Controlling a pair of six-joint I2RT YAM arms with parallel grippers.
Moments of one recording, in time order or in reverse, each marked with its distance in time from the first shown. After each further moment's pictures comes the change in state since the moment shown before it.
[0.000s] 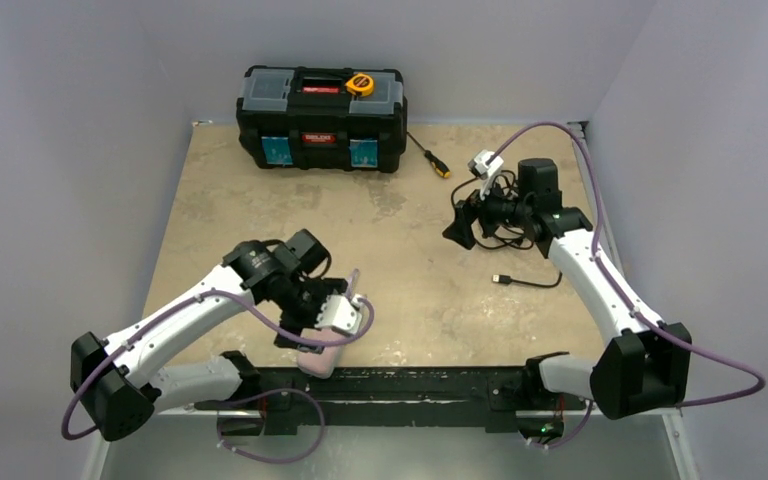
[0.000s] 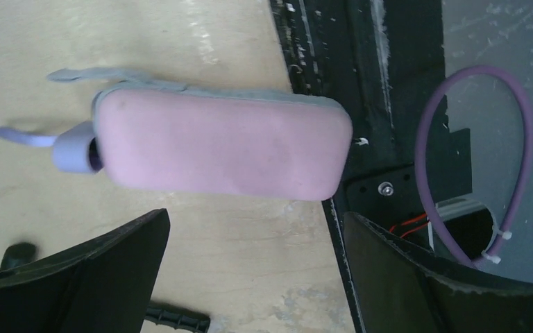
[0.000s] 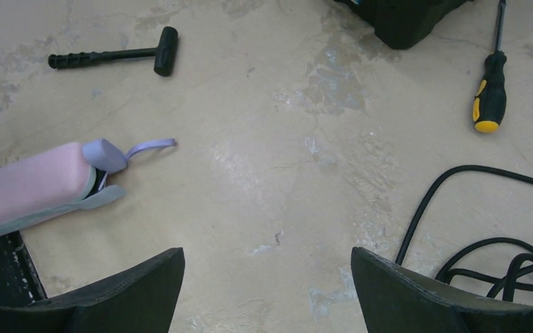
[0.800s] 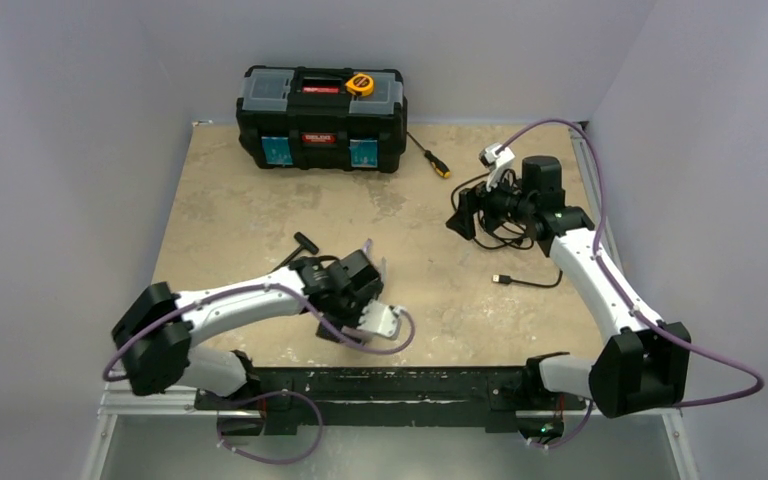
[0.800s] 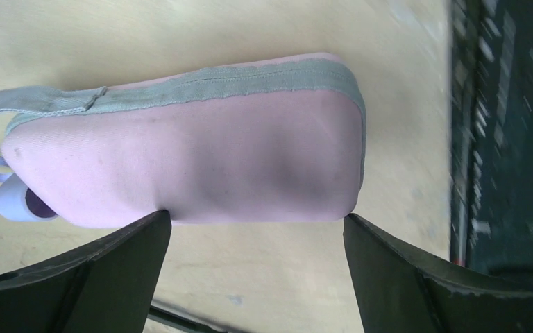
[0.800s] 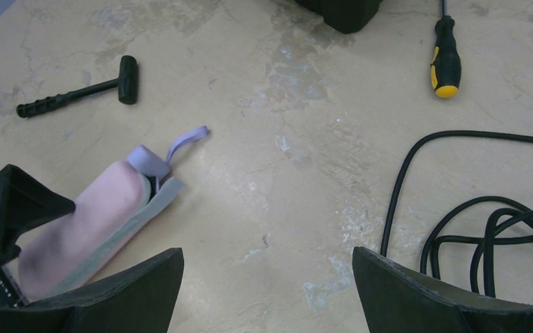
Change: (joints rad) left arm -0.258 0.193 -0.182 0.441 -0.360 -0.074; right arm -0.019 -0.020 -0.011 0.050 0.105 0.177
